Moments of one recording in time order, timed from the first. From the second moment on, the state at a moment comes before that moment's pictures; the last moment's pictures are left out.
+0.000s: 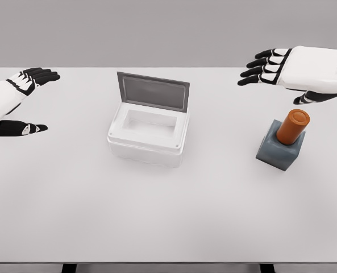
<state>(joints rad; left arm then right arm) -0.11 0.90 -0.14 -1.63 -0.21 -0.61 -0.08 -0.79 -1.07 0.56 -1.75 0.17 -0.61 0.61</state>
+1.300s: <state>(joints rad) -0.11 0.89 -0.14 -1.63 -0.21 -0.61 -0.08 -0.84 -1.21 0.83 -1.60 0.04 -0.61 0.61</state>
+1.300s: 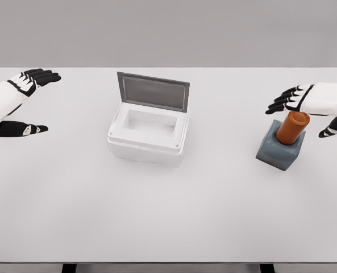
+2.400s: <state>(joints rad) -0.11 0.88 -0.15 -1.63 -0.22 -0.61 -0.08 -0.85 -1.14 0.88 -1.53 0.11 -0.61 0.61</state>
